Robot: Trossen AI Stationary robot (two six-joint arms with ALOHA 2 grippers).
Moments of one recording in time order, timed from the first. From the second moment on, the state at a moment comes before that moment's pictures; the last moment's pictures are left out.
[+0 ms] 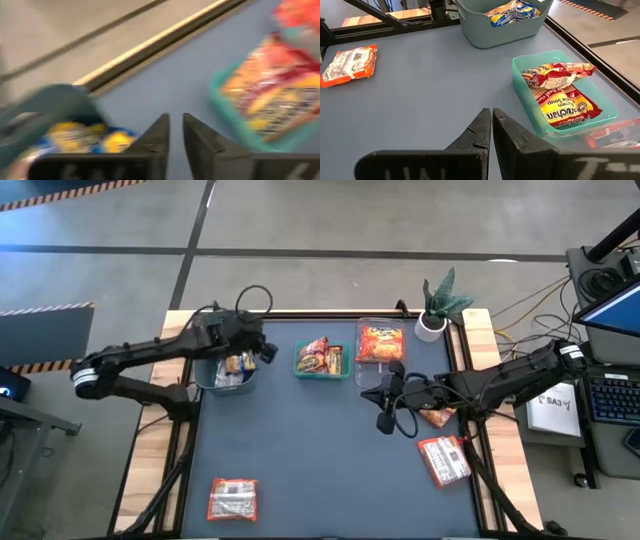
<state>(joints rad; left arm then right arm) 0.42 1.18 0.90 -0.57 -0.43 -0.37 0.22 1.15 0.80 -0.15 0.39 0.28</state>
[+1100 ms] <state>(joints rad) 0.43 1.18 0.78 -0.91 -0.53 -0.65 0.22 1.15 0.80 -0.15 0.39 0.28</state>
